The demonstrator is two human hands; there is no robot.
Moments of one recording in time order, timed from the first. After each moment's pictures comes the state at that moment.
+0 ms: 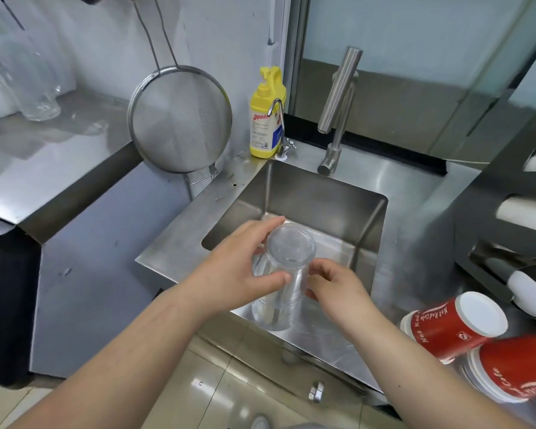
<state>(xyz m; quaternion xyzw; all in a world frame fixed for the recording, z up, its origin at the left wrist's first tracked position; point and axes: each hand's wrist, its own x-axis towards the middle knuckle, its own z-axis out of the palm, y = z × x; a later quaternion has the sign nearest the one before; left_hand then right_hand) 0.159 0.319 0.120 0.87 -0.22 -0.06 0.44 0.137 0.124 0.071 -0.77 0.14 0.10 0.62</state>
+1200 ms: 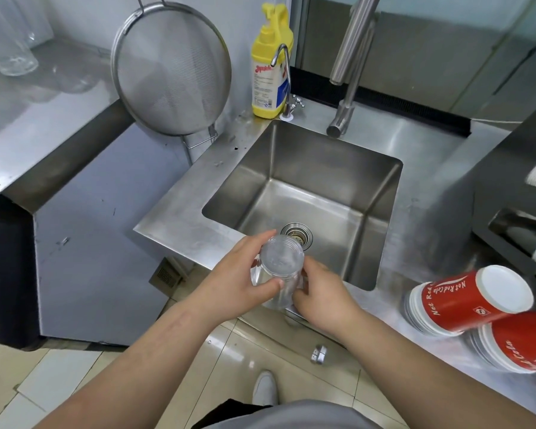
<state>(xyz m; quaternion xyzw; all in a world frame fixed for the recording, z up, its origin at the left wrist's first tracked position) 0.137 0.319 0.037 0.87 -0.14 -0.09 0.46 0.126 0.131 0.006 -0.92 -0.04 0.13 0.36</state>
